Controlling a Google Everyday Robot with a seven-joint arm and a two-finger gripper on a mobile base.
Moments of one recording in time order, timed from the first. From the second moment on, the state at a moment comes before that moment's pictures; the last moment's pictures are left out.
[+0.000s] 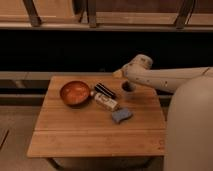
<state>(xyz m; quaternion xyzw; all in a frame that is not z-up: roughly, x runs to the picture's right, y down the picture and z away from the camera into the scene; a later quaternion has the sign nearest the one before) 0.126 -0.103 0.858 0.01 -0.07 0.61 0.79</state>
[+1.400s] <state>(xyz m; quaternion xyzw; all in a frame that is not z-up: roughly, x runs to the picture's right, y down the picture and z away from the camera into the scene) -0.037 -0.064 0.845 -0.06 -0.11 0.51 0.85</state>
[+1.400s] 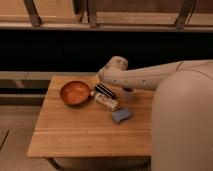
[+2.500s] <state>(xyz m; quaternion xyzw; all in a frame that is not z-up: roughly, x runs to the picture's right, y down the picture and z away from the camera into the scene) -0.033 -0.011 0.867 -0.16 -0.10 0.30 0.93</state>
